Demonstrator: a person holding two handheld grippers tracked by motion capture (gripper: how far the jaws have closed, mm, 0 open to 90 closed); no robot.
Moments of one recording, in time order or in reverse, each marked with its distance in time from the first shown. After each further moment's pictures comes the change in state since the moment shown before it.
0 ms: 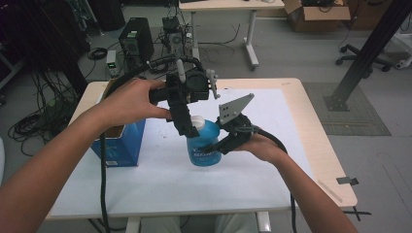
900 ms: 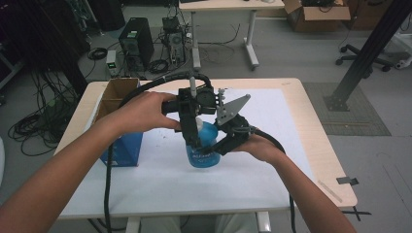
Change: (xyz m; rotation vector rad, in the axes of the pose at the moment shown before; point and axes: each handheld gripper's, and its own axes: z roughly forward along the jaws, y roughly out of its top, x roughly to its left) left arm 0.001 0.008 0.044 0.084 -0.053 0.011; right arm -0.002 -0.001 0.006 0.018 0.015 0.010
